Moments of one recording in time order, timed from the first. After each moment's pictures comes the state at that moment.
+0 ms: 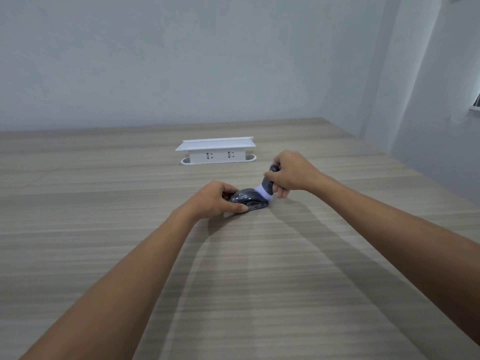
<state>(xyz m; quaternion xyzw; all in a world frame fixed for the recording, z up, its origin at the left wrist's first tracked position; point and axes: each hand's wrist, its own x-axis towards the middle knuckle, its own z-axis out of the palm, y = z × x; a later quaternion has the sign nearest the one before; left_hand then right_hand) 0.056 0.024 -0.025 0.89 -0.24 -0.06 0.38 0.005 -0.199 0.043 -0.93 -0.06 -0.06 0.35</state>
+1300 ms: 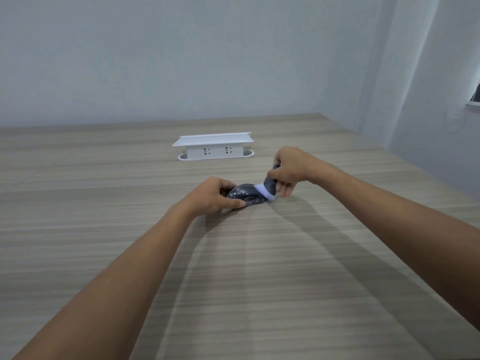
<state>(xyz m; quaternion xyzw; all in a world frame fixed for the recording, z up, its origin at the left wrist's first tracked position) 0.047 0.024 -0.023 0.89 -0.24 -0.06 0.39 0.000 -0.201 0.056 -0.95 -0.03 0.03 0.31</state>
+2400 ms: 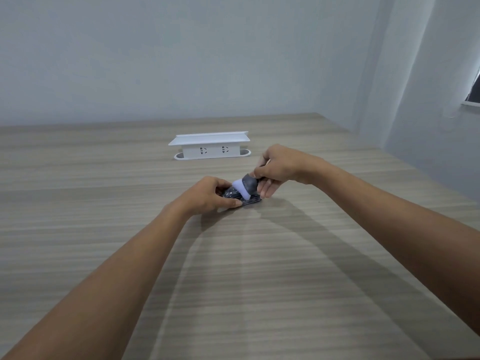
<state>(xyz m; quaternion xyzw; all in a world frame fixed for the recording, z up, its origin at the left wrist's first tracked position) 0.042 0.022 -0.018 0.89 -0.24 -0.06 0.39 -0.003 -0.191 0.060 -0.89 -0.06 0.08 0.44</state>
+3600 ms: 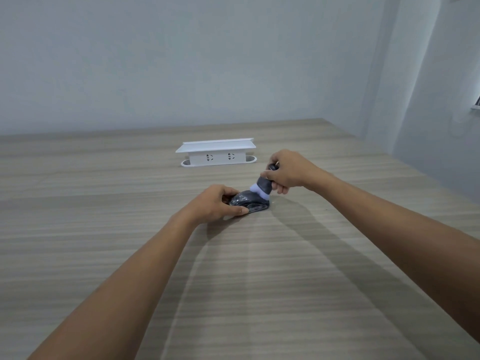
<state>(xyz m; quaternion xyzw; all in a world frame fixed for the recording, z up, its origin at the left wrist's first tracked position) 0.044 0.023 -0.020 0.89 -0.25 -0.05 0.37 0.020 -0.197 0.046 -0.94 -0.05 -0.04 0.33</state>
